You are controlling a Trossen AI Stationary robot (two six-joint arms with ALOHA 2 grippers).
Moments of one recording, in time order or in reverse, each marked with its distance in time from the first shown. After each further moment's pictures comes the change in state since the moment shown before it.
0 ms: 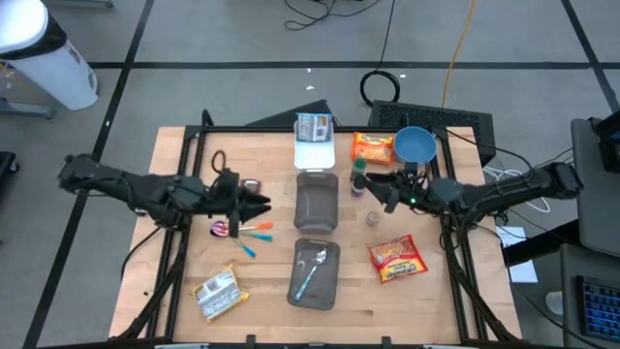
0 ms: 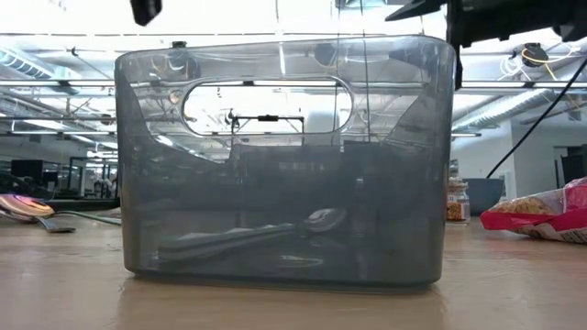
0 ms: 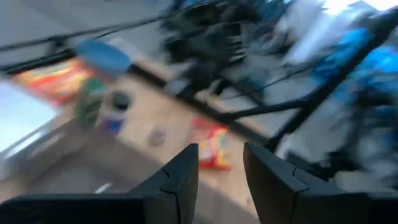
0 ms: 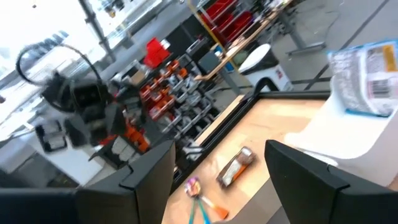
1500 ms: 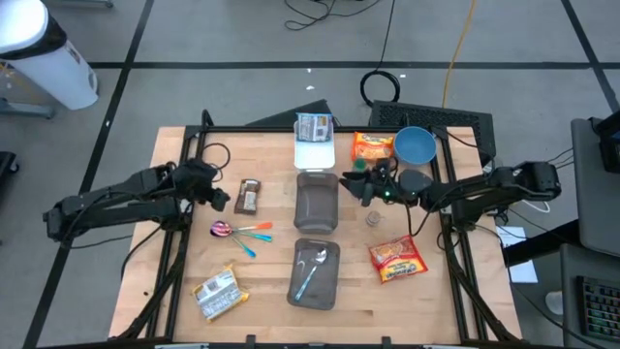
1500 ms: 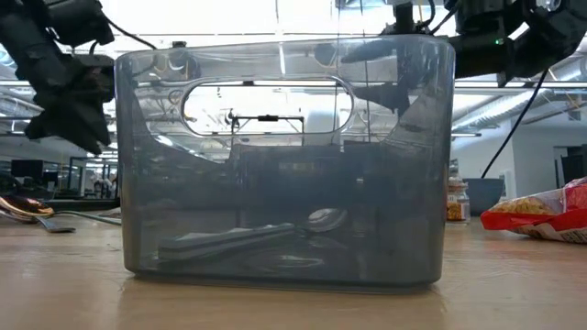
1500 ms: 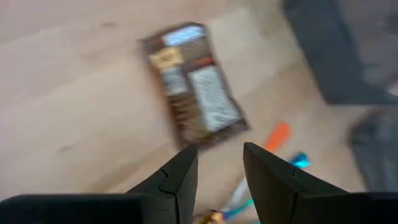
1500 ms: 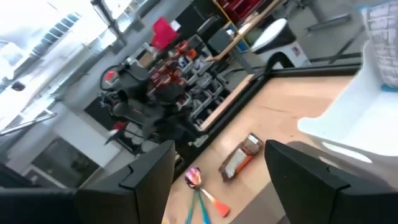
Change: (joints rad) left arm 0.625 -0.358 -0.309 -0.808 0.344 -0.146; right arm -0.220 0.400 0.000 0.388 -0.326 0.037
